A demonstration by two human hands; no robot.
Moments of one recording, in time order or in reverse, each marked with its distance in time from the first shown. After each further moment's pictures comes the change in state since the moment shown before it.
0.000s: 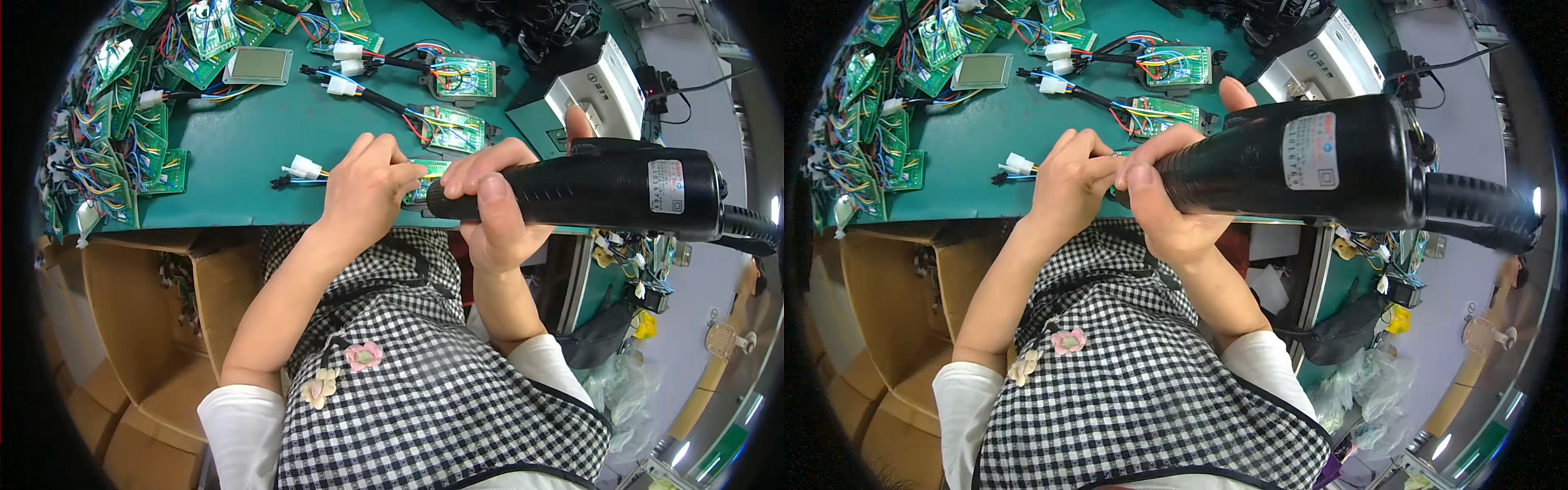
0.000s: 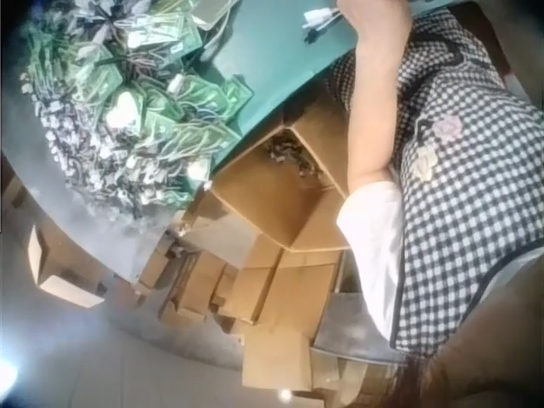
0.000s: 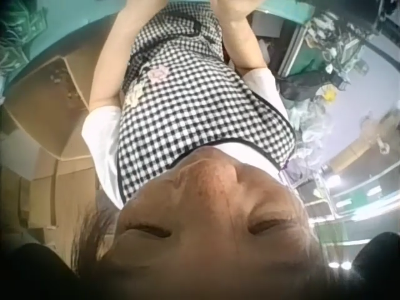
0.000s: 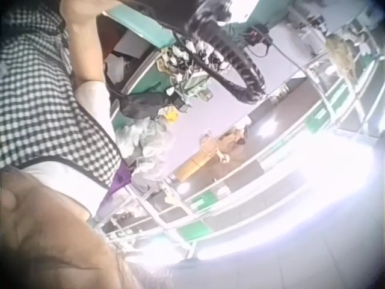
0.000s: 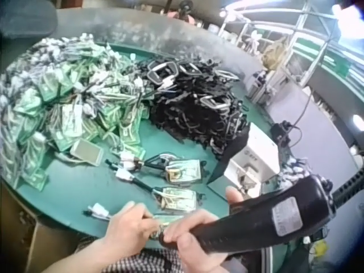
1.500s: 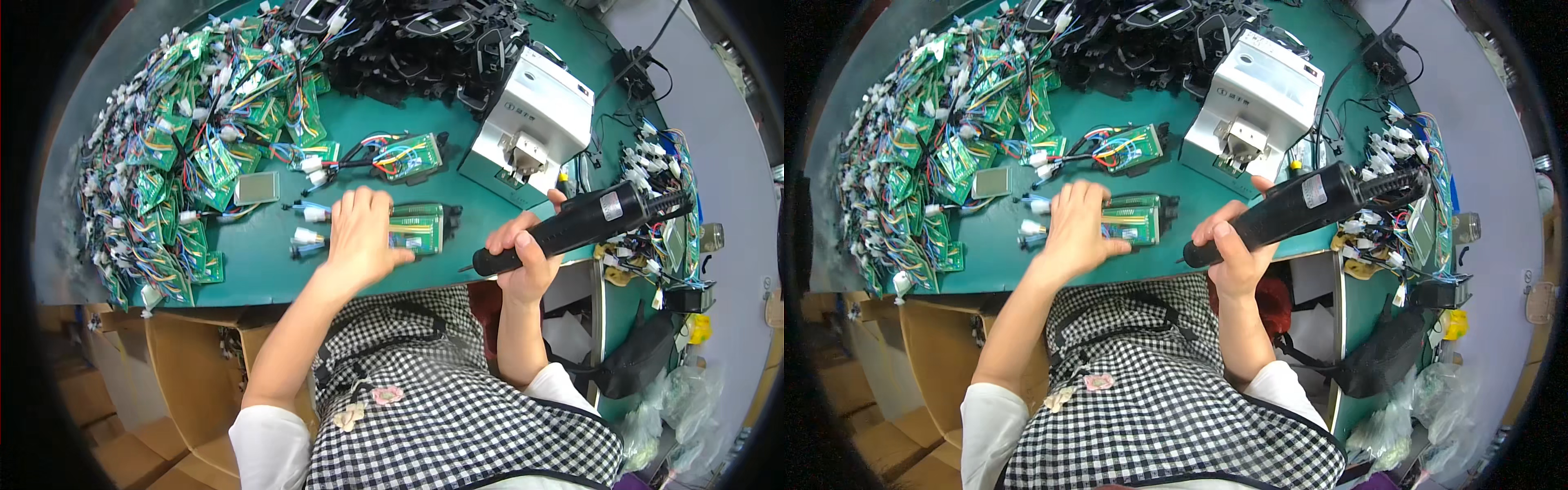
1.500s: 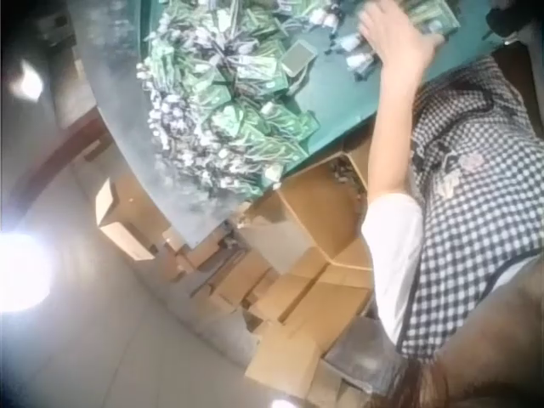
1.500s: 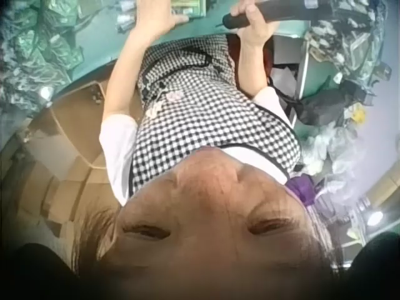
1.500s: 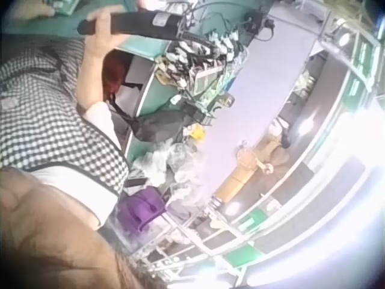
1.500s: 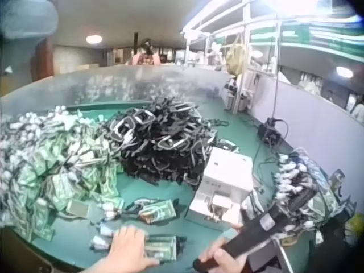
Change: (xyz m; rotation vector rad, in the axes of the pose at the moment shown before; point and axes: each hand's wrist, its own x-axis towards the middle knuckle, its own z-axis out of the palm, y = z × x) left_hand 0.054 0.033 -0.007 0.306 -0.396 -0.127; right_hand -0.011 -0.013 -0.103 0.265 0.309 0.049
